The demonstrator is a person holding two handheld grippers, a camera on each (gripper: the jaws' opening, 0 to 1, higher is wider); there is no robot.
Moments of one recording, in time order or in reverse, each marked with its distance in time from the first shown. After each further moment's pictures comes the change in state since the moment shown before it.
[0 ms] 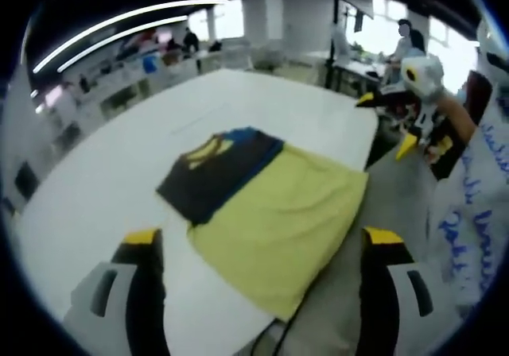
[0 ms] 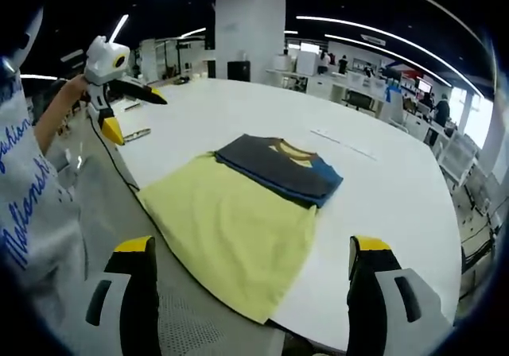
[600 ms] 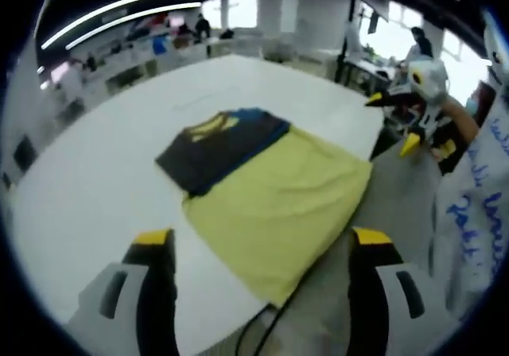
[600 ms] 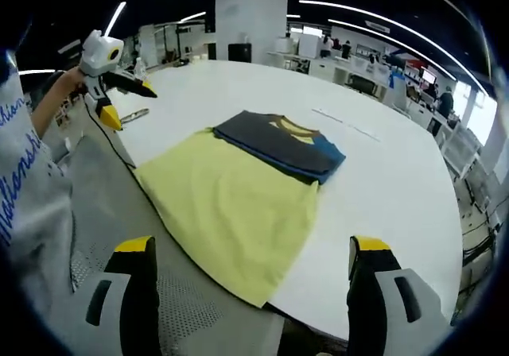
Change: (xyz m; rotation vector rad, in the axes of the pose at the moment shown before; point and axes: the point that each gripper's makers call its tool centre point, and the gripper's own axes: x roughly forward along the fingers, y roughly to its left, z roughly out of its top) left arm 0.009 0.005 -0.047 -0.092 0.061 0.007; right arm 0.009 -0.002 -0.034 -0.004 0.111 0.013
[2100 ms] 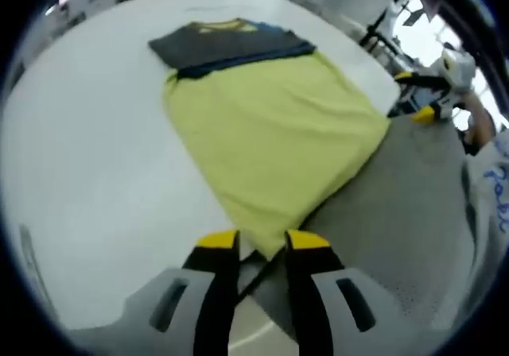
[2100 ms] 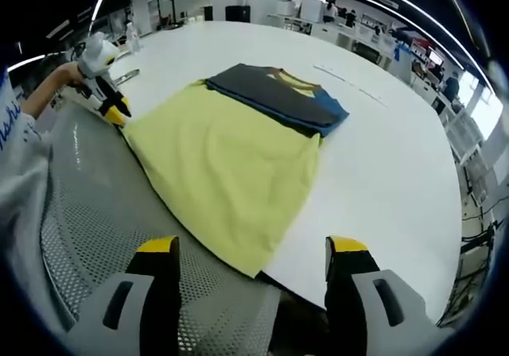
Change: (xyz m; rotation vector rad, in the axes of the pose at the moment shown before) left arm 0.041 -0.012 -0.118 -0.269 0.310 -0.097; right arm 0.012 -0.003 -0.048 -0.004 0.205 0.006
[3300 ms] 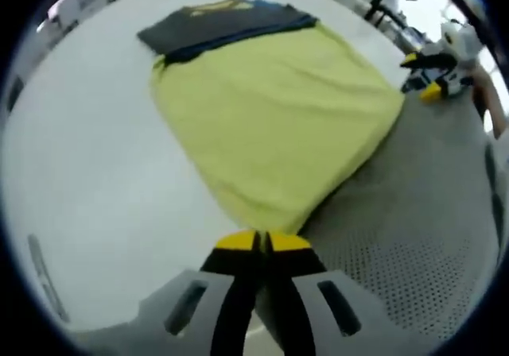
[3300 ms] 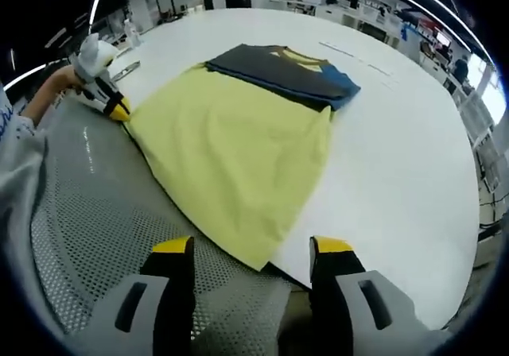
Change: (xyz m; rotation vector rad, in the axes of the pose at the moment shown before) left arm 0.015 0.002 -0.010 0.049 0.084 0.083; right arm 0.024 -0.001 -0.027 0.080 0.076 0.104
